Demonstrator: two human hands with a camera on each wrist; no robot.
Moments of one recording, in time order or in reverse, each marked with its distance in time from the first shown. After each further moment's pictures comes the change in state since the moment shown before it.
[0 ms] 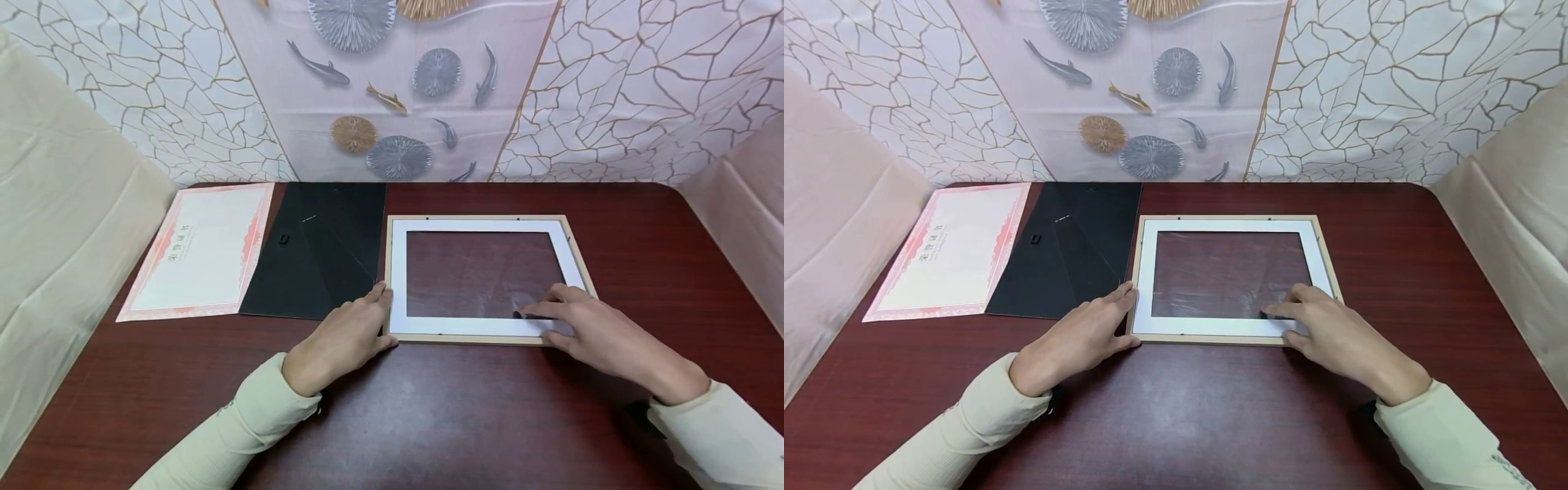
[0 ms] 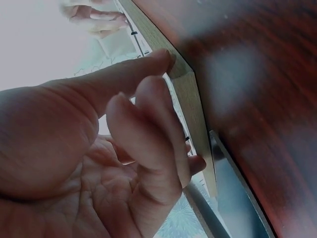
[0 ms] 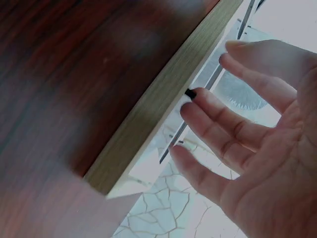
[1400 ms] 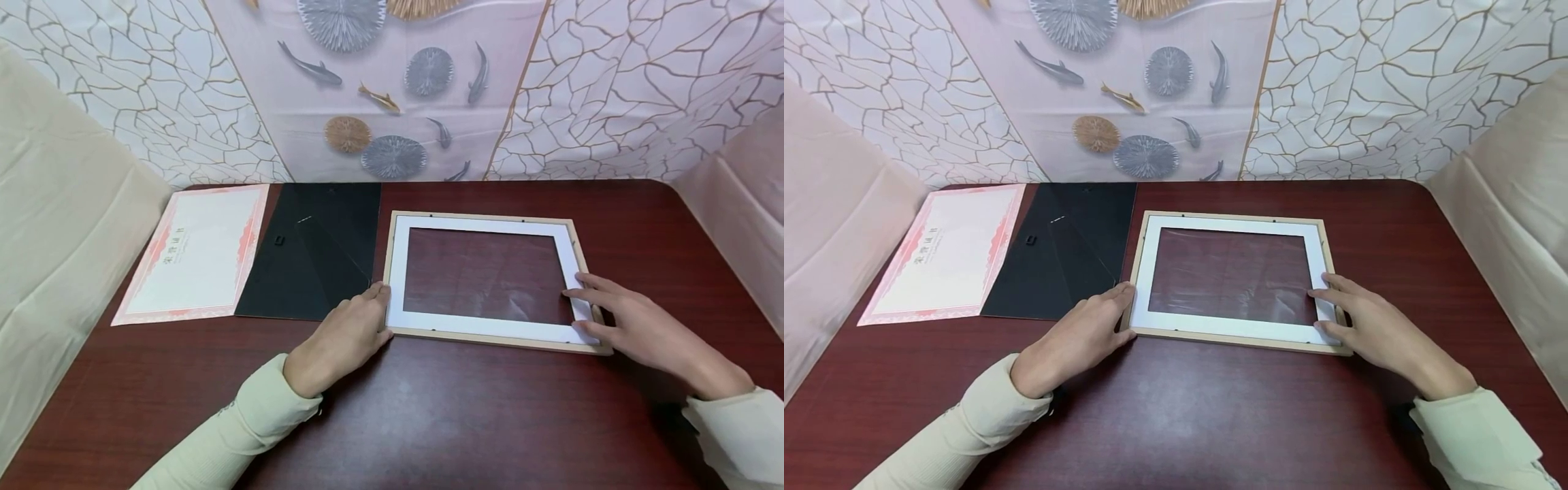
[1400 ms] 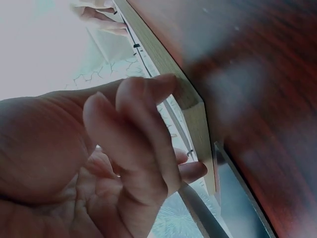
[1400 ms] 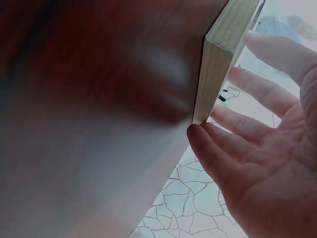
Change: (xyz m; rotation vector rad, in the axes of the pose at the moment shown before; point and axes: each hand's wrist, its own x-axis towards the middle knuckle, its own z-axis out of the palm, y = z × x) left_hand 0.002 0.004 0.007 -0.009 0.155 0.077; right_hand -0.030 0.058 0.000 0.087 -0.041 0.209
